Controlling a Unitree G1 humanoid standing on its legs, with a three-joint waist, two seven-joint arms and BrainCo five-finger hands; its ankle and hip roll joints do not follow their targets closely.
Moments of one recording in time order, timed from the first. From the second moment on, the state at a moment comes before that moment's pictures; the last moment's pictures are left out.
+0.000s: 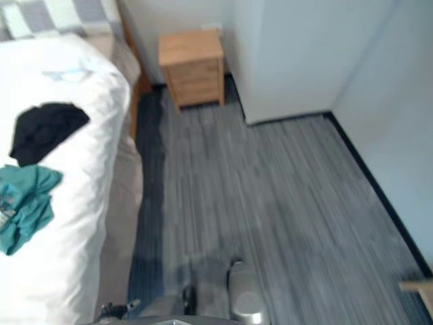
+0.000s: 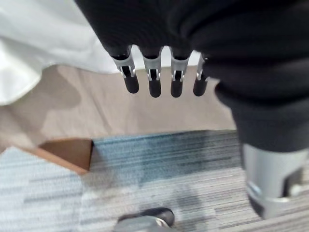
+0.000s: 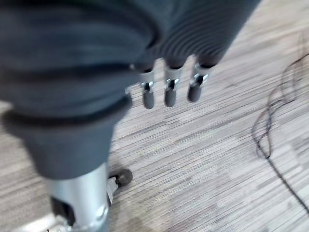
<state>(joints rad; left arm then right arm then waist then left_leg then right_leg) 0.06 0.20 -0.27 1.21 -0.28 0.06 0.31 0.13 -0.17 0.07 1.38 0.28 0.05 -0.09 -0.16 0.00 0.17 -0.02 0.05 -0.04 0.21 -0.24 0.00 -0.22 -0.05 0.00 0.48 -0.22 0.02</state>
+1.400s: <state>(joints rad) 0.02 0.16 -0.19 1.26 -0.25 0.05 0.31 0.00 -0.25 0.07 1.26 0.31 -0.05 -0.15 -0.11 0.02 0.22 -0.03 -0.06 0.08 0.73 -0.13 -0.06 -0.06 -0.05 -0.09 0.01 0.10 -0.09</state>
